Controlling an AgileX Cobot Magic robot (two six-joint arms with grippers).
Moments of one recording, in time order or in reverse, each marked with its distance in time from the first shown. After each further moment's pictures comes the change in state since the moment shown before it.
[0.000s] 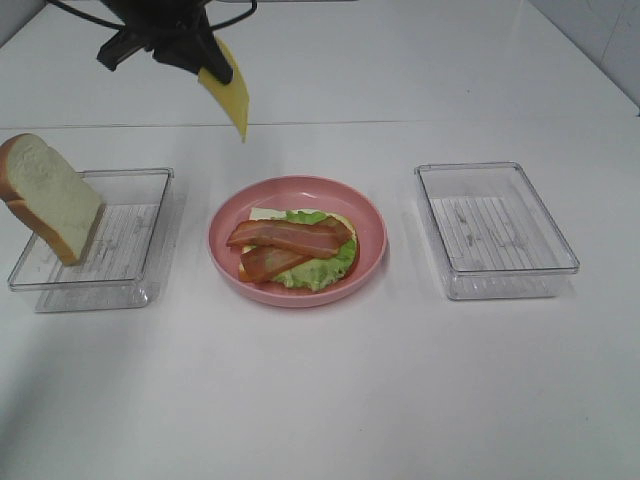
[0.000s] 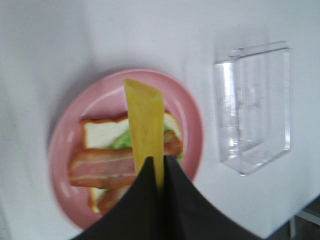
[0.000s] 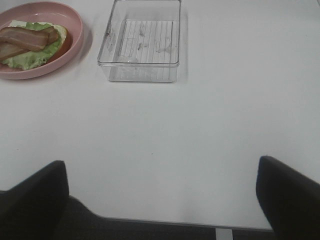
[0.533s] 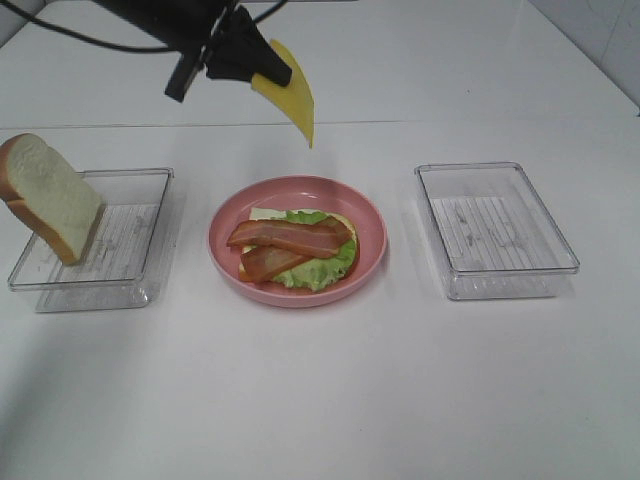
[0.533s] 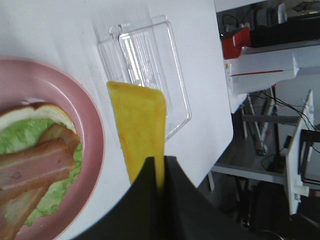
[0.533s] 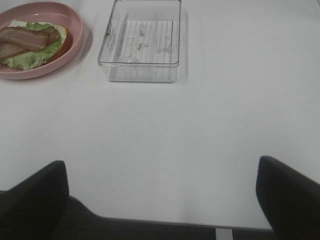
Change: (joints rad) left arm 0.000 0.032 0.166 -0.431 0.003 0.273; right arm 0.000 0.000 0.000 0.000 0.000 0.000
